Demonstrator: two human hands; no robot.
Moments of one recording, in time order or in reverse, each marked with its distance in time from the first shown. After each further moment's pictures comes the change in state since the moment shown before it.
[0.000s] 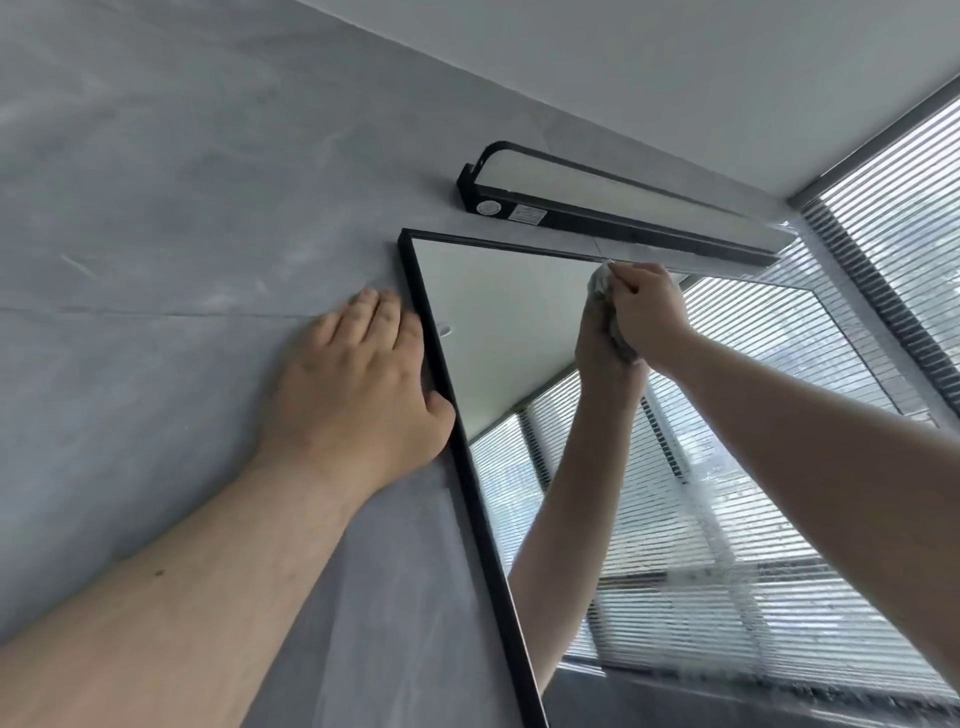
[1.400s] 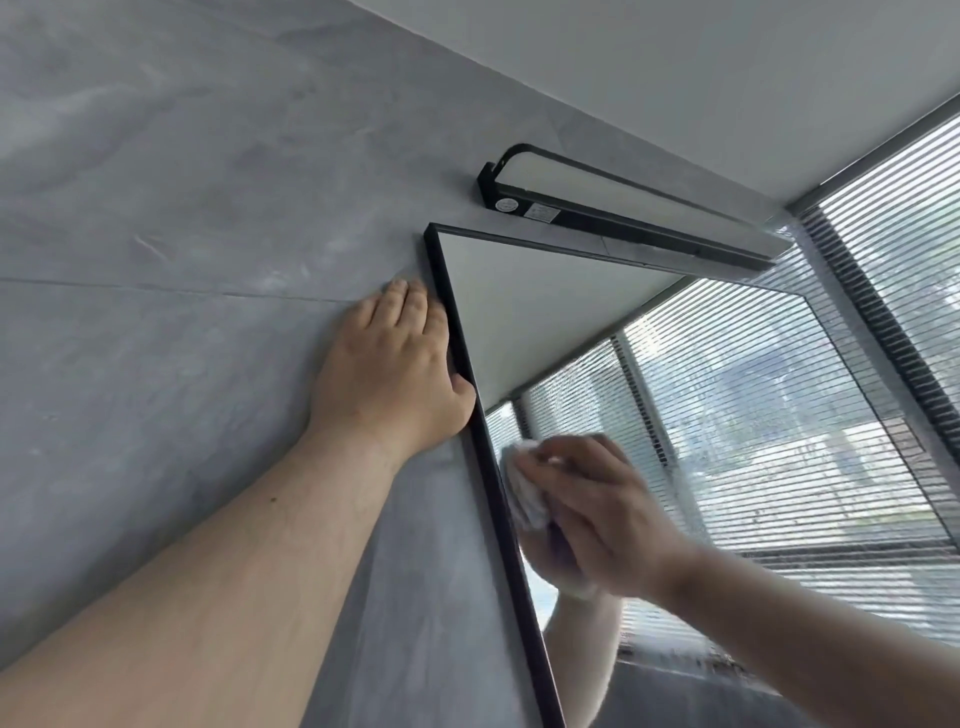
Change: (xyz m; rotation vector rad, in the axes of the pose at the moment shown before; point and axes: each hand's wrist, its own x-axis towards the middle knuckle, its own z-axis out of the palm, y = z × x) left_hand -0.004 -0.001 -0.001 -0.073 0.036 0.001; right_hand -0.219 -0.043 -0.039 -0.079 -0.243 -0.890
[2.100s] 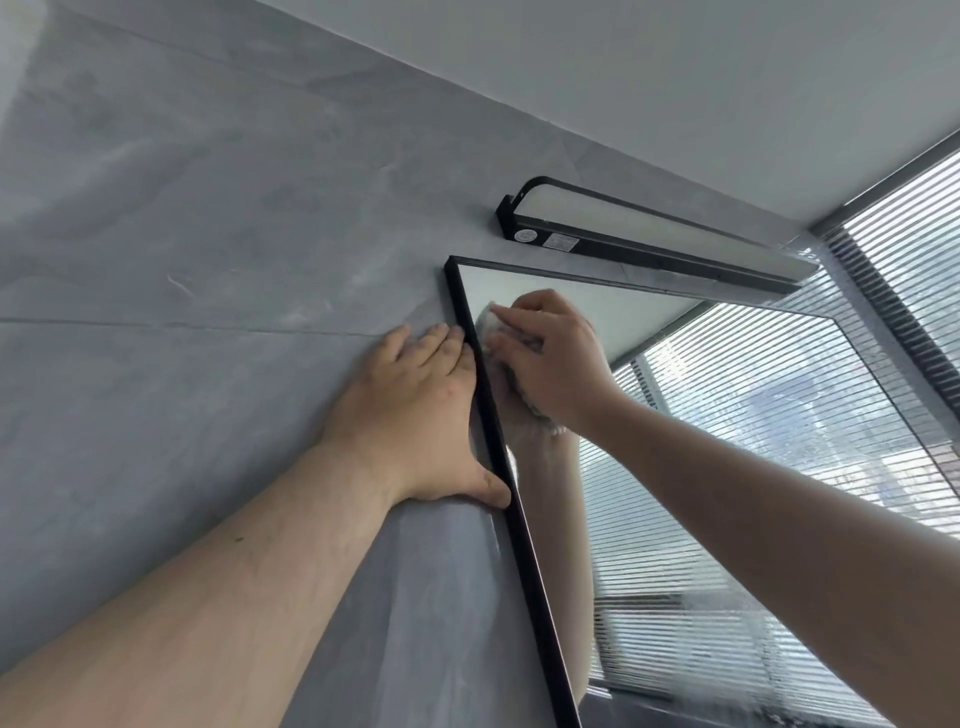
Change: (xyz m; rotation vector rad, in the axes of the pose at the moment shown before) left_hand 0.004 -0.012 -0.001 -0.017 -0.173 0.187; right_hand 0.143 0.044 0.035 0.170 0.091 0.463
